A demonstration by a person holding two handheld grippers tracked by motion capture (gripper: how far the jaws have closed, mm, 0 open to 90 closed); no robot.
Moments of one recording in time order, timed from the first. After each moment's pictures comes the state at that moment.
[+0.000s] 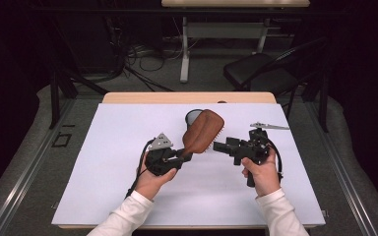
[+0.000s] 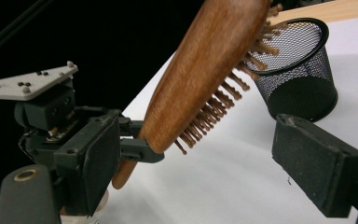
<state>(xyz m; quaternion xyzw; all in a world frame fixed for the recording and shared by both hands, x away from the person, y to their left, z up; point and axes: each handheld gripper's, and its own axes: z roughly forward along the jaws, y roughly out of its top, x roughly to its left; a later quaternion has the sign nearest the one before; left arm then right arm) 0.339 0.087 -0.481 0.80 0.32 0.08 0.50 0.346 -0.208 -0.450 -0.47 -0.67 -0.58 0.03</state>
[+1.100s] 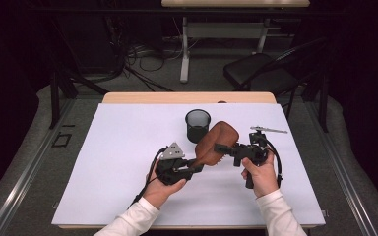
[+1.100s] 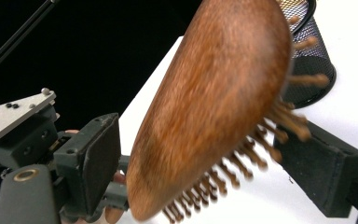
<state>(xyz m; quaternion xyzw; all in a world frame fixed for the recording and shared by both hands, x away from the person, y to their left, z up) 0.319 0.060 -0.491 0.82 0.28 0.04 0.50 0.353 -0.212 -0.472 -0.49 -0.65 -0.58 0.06</state>
